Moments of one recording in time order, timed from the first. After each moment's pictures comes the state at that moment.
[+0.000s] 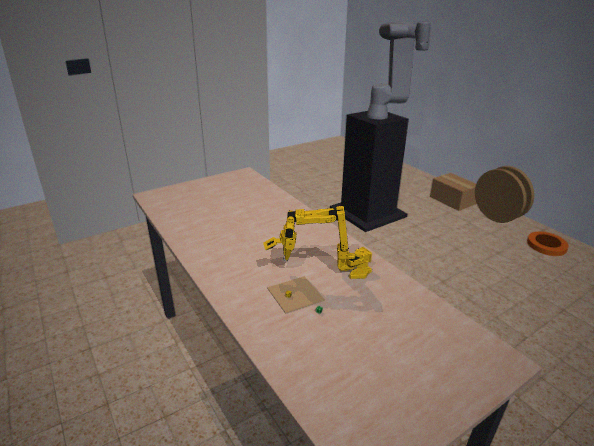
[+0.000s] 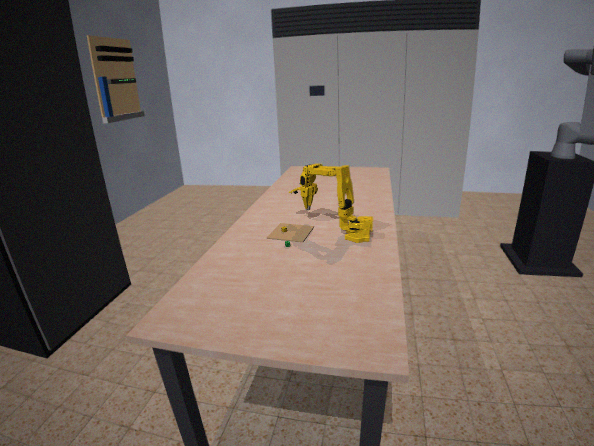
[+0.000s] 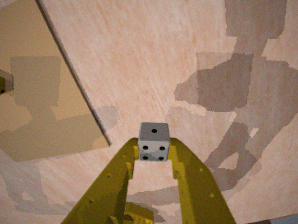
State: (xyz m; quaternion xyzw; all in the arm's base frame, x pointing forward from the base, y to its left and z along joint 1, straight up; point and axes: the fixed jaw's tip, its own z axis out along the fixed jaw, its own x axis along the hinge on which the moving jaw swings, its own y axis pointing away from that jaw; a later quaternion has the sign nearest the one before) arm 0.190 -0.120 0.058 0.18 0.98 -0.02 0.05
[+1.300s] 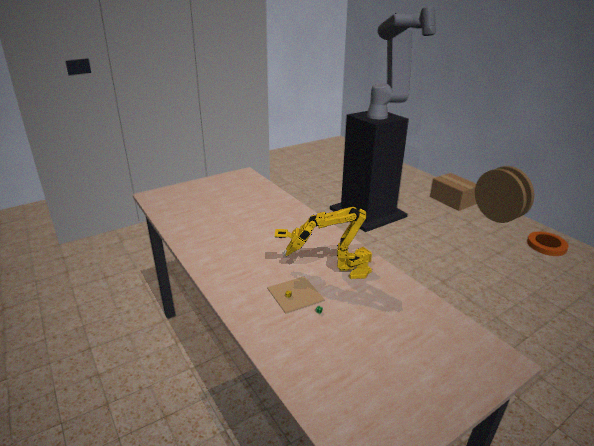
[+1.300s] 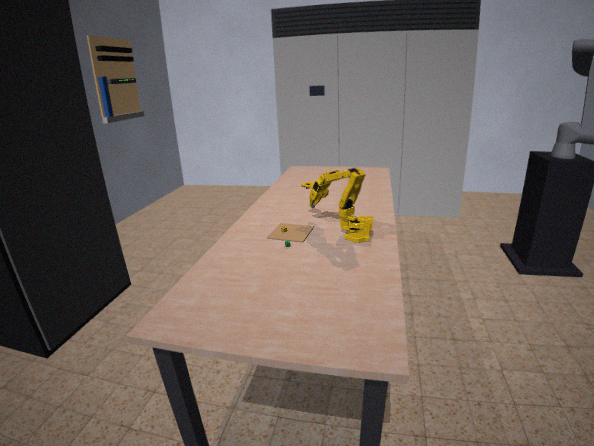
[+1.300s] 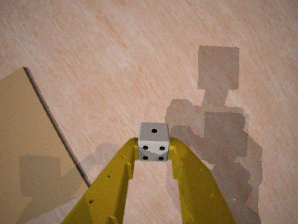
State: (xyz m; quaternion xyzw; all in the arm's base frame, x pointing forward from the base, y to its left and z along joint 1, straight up) arm 0.176 -0.142 0.060 0.29 0.91 -0.12 0.27
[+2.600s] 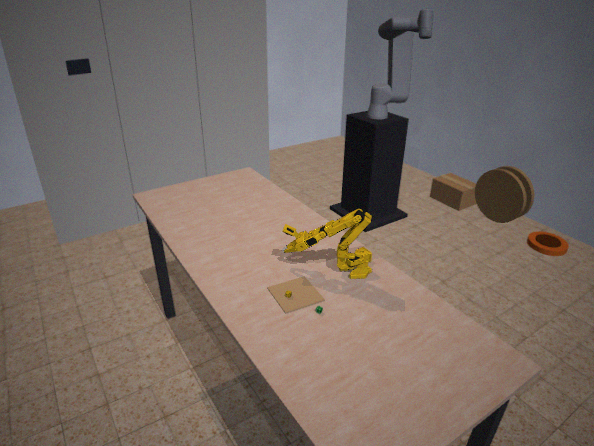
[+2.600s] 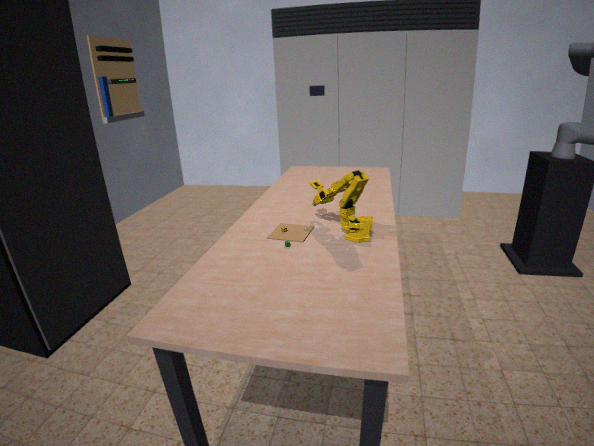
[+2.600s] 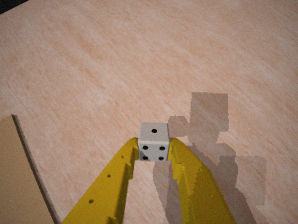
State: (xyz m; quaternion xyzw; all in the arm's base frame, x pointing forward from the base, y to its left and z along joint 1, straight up) arm 0.168 -0.162 0.060 0.33 0.82 -0.19 0.42
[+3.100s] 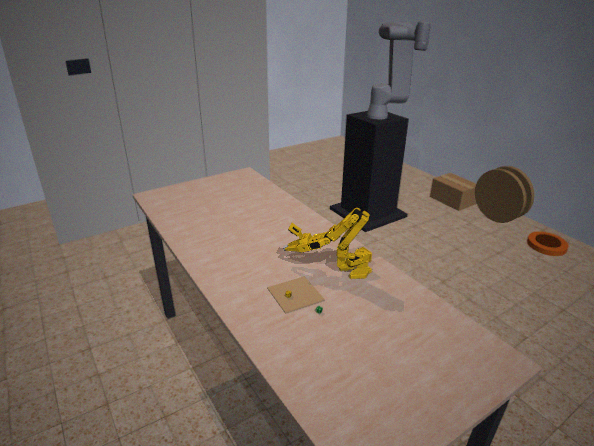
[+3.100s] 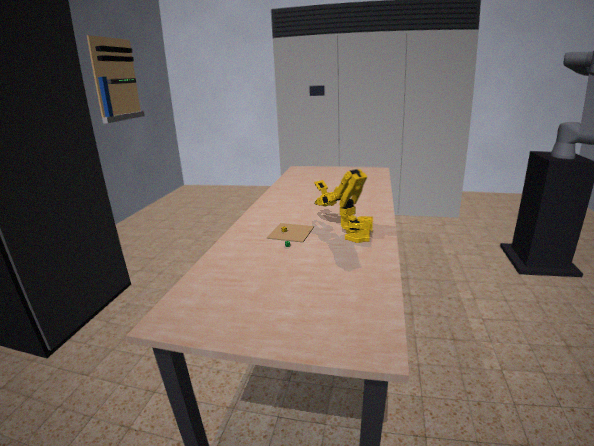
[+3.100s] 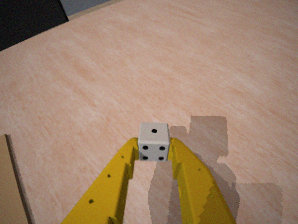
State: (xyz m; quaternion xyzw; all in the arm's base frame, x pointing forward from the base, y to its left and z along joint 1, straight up) arm 0.161 -0.168 0.063 0.34 0.77 -0.23 0.50
